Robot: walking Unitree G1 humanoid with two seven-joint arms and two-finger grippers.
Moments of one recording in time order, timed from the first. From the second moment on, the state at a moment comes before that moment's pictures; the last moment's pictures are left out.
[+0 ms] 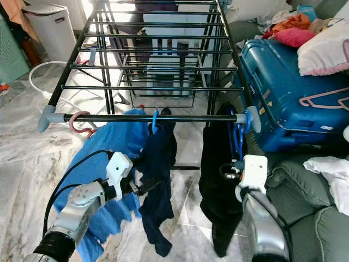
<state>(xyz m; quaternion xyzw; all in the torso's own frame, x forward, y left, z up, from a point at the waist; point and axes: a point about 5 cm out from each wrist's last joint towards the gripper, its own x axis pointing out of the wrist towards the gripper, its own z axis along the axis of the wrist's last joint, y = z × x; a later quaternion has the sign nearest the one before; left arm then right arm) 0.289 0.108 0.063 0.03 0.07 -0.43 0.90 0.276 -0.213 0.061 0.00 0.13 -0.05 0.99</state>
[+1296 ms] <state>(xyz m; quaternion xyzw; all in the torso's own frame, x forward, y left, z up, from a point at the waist) 0.309 0.106 0.058 0.11 0.04 -0.28 0.95 0.160 -0.172 0.036 -0.03 0.14 -0.09 0.99</state>
